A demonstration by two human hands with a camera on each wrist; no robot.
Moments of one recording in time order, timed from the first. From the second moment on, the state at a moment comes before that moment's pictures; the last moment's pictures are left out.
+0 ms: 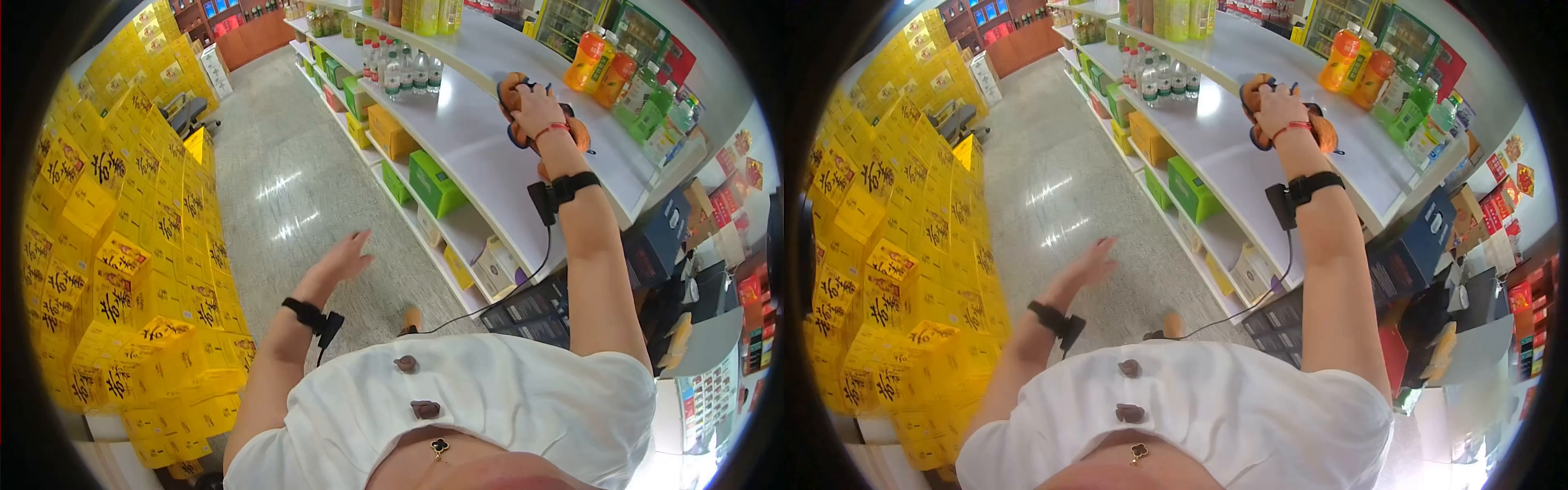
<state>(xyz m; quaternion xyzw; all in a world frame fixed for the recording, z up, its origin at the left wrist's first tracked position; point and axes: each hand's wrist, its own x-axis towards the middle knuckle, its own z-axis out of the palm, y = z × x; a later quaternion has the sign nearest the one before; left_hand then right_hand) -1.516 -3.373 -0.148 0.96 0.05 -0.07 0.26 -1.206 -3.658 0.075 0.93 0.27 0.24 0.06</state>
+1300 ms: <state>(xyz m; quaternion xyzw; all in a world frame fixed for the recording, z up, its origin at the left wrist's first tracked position) -1.110 -3.322 0.027 0.95 -0.23 0.17 0.14 -1.234 -3.753 0.095 0.96 0.18 0.18 -0.11</state>
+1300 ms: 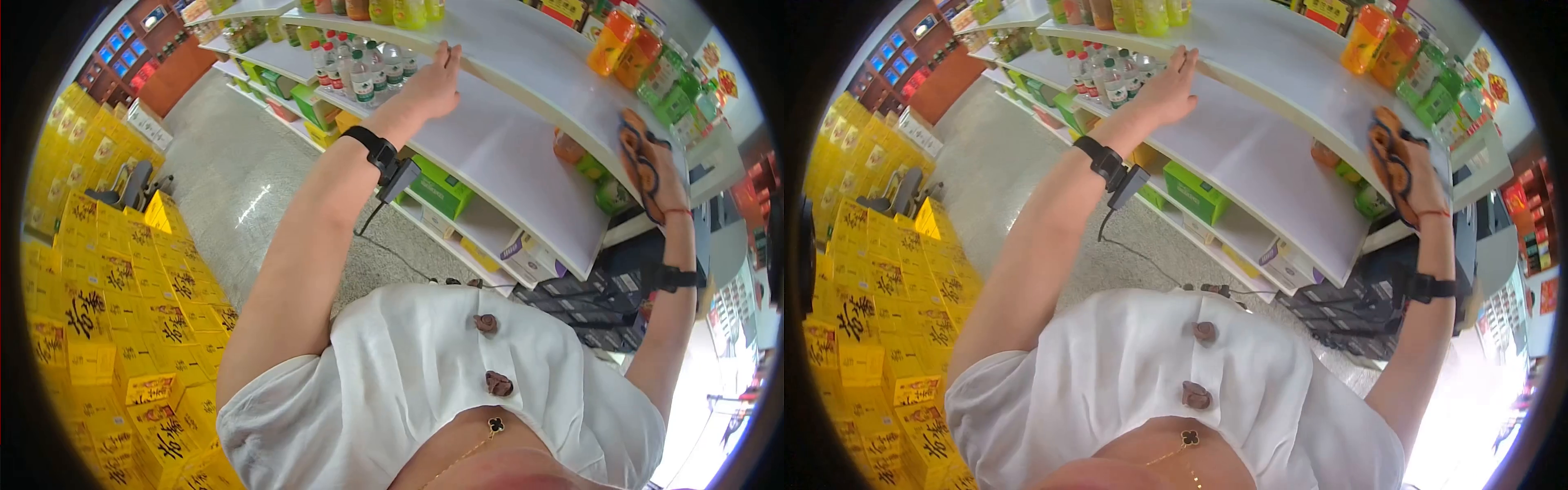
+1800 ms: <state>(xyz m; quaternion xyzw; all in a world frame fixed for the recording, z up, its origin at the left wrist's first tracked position) -1.095 -3.313 0.010 0.92 -0.26 0.26 0.15 -1.124 -3.662 0.079 0.96 0.21 0.19 0.00</state>
